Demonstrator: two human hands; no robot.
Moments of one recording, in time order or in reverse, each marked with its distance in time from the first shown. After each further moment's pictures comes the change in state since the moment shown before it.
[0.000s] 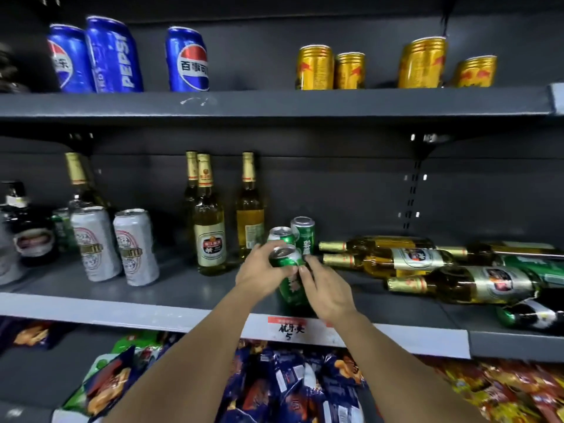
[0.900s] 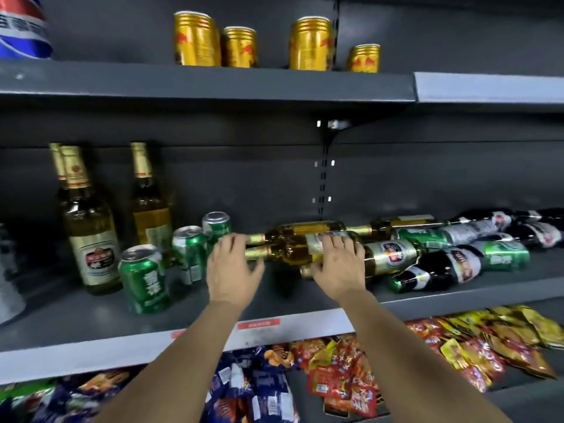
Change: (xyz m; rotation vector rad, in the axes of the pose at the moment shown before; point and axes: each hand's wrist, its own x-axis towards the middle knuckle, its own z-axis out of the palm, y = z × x) left_hand 0.003 0.048 0.105 0.296 0.214 0.394; right_hand -0.021 0.135 -0.087 -0.445 0.197 0.263
